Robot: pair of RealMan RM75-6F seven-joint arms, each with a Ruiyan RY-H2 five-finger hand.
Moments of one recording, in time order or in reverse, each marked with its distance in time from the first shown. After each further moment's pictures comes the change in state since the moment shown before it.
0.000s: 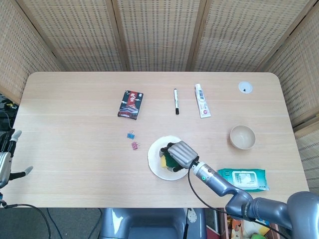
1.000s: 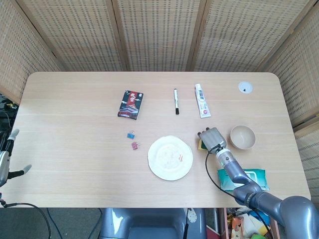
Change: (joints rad) left arm 0.002 -0.011 -0.011 0.017 0.004 0.011 -0.002; right arm -0.051 -0.073 0.019 0.389 0.239 -0.135 -0.453
